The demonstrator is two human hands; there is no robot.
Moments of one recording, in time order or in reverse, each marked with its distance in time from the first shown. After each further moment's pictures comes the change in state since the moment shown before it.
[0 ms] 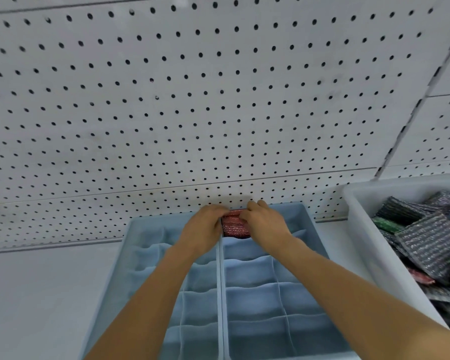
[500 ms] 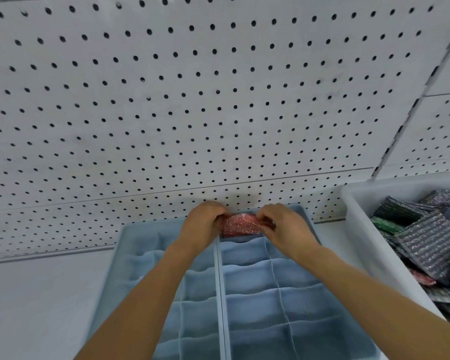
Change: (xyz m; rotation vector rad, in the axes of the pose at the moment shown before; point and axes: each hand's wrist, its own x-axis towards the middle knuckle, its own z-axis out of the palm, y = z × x) left_hand 0.027 -0.019 0.010 0.050 0.065 0.093; right_hand -0.033 0.032 -0.020 0.426 0.144 0.091
